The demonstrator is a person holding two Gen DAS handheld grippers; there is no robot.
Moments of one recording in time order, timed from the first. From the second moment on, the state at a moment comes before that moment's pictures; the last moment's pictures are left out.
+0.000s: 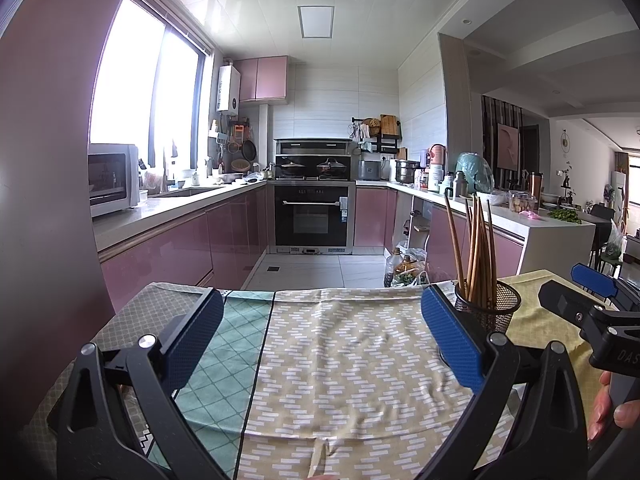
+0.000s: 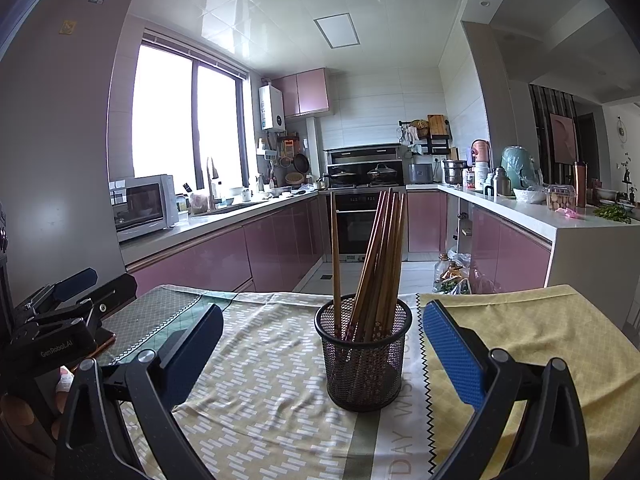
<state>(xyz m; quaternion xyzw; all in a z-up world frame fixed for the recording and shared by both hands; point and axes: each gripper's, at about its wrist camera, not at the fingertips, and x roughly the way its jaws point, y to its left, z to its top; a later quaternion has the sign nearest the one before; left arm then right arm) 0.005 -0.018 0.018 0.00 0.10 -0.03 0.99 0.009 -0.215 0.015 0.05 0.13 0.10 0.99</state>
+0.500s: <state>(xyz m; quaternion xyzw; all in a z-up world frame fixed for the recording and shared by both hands) 0.005 -0.018 0.018 0.00 0.10 -0.03 0.99 0.008 -0.216 0.015 0.05 0.12 0.10 0.99</state>
